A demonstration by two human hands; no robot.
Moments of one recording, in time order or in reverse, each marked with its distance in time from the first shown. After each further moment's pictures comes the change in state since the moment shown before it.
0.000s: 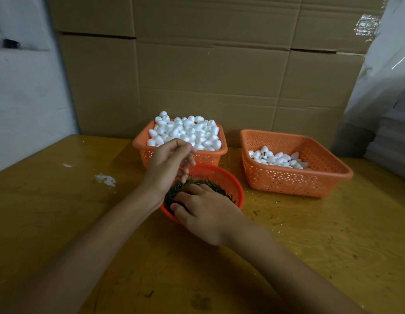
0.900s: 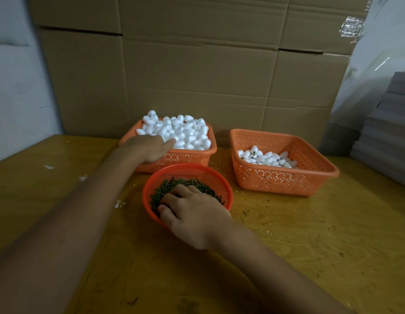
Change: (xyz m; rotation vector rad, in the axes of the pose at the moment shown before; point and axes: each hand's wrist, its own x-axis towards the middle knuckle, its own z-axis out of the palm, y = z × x) left_hand 0.101 -0.005 -0.031 1.400 -0.263 -0.308; right_hand 0.002 0.001 0.007 -0.027 0.021 0.008
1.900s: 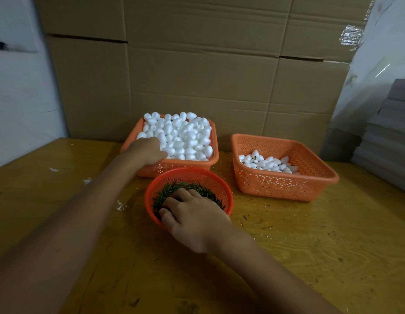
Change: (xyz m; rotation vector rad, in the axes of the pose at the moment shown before) left_hand -0.004 -0.007 0.000 -0.070 0.060 -0.022; right_hand 0.000 -0.002 0.001 -0.007 0.000 0.017
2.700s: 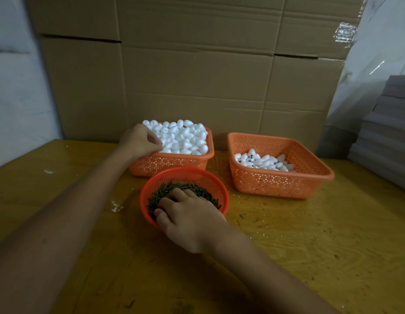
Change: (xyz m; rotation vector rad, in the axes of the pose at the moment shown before) left_hand 0.007 -0.008 -0.005 -0.419 0.236 0.017; right_hand -0.001 -0.001 -0.002 0.013 -0.011 -0.004
